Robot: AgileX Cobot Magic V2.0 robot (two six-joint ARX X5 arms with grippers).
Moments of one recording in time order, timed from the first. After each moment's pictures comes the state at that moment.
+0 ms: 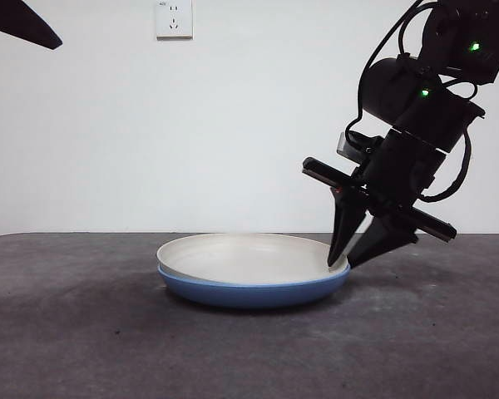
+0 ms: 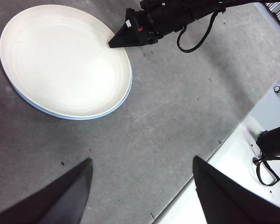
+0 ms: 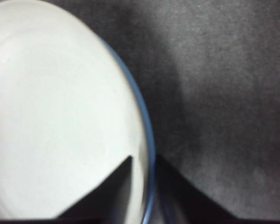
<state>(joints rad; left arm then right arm) -0.48 0.89 0.97 -0.80 0.48 -0.13 0.37 1.79 1.08 -0.29 -0.31 0.47</state>
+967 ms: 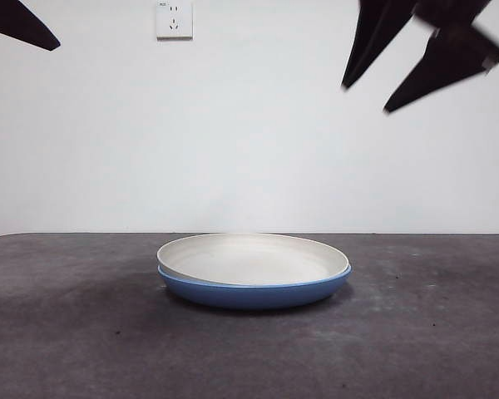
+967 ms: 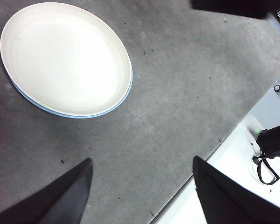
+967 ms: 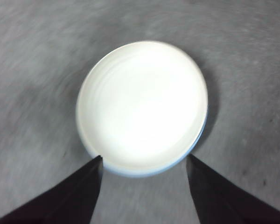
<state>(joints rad) -0.48 0.89 0.97 -0.80 0.48 -0.13 0.44 1.21 1.09 -0.65 -0.29 0.22</state>
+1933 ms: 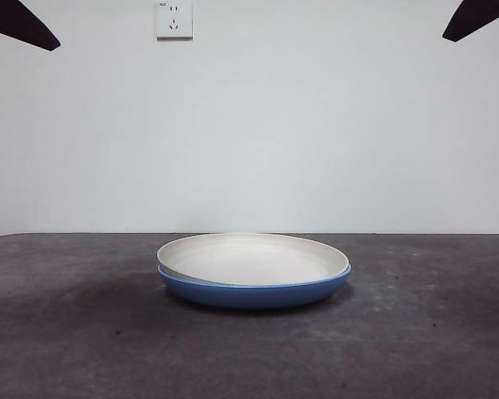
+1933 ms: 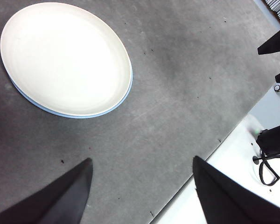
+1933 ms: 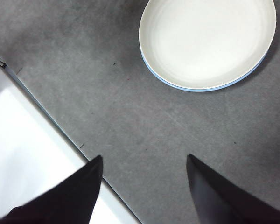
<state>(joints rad) -0.48 0.89 0.97 -0.80 0.48 -0.13 0.63 0.97 1.09 -1.01 -0.29 0.11</state>
